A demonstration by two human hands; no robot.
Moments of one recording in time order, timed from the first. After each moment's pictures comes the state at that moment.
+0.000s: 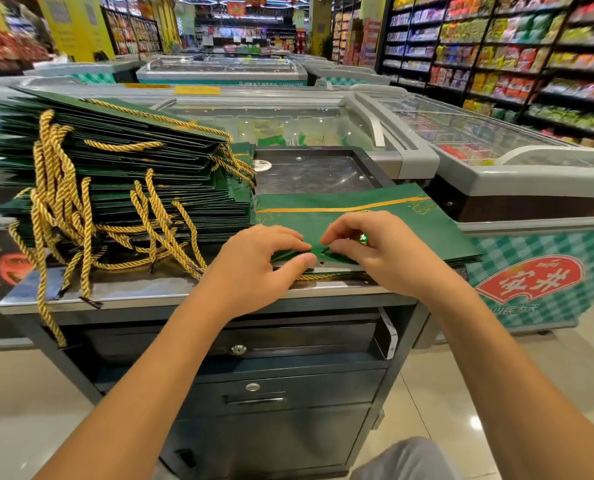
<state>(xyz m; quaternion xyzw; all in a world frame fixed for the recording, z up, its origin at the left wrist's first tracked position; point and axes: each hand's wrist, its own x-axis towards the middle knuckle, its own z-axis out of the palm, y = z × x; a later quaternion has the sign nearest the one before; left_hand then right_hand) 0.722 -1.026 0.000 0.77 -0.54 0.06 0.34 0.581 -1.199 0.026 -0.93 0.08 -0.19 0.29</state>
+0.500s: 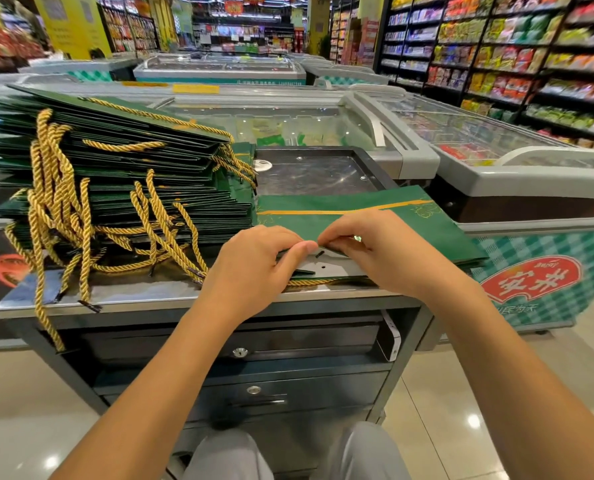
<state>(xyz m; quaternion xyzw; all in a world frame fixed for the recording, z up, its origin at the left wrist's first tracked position) 0.724 -1.029 -0.006 0.76 -0.54 0.11 0.34 0.588 -1.189 0.036 -0.96 0.04 -0.19 0.18</state>
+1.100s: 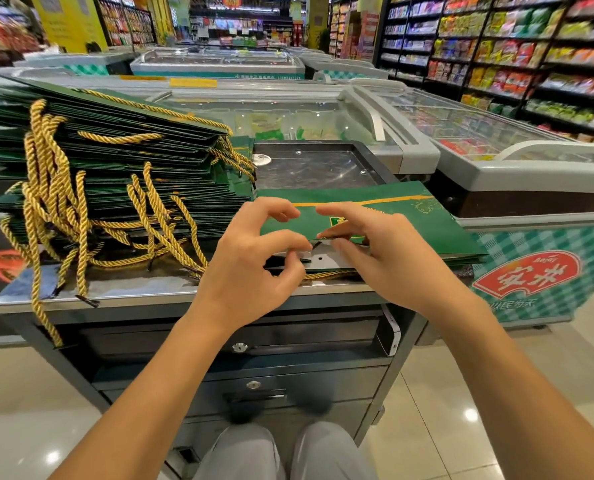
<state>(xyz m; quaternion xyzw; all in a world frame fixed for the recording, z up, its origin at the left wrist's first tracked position) 0.717 -1.021 -0.010 0.66 -0.58 0.26 0.41 0.572 -1.175 0.028 -0.94 0.06 -0.26 0.22</state>
